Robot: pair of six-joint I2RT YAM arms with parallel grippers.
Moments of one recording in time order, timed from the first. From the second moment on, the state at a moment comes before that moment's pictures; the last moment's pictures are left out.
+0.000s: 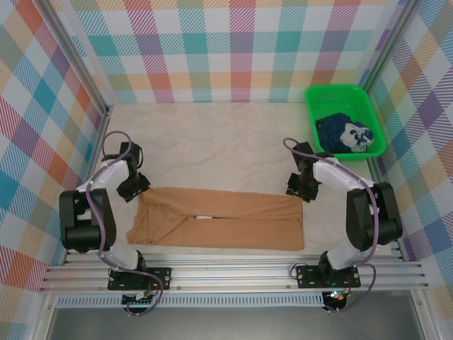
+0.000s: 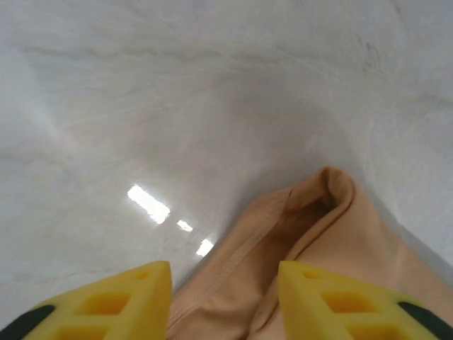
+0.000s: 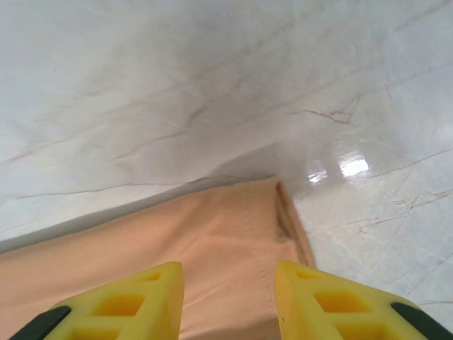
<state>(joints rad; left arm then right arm) 0.06 1.54 1.00 -0.87 -0.19 -0.64 0.28 1.56 1.00 -0.88 -0.02 0.67</state>
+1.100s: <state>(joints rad) -0.10 1.70 1.07 -0.74 0.07 -0.83 0.26 2.08 1.52 -0.96 -0.14 0.61</state>
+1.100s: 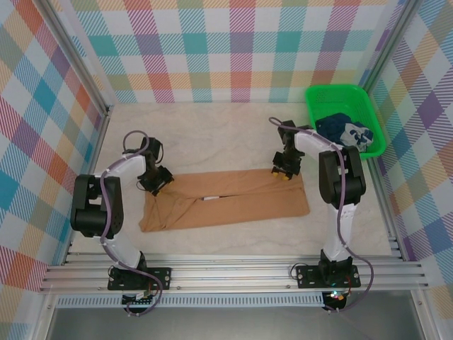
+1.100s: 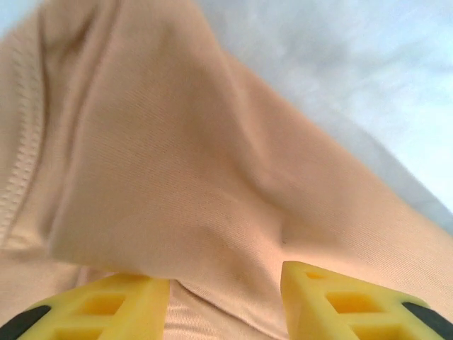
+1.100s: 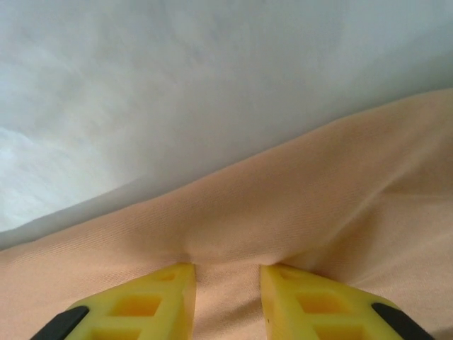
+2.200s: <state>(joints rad) -0.08 1.49 0.83 -0.71 0.02 -0.57 0.33 1.86 1.30 -0.85 -0.22 0.57</state>
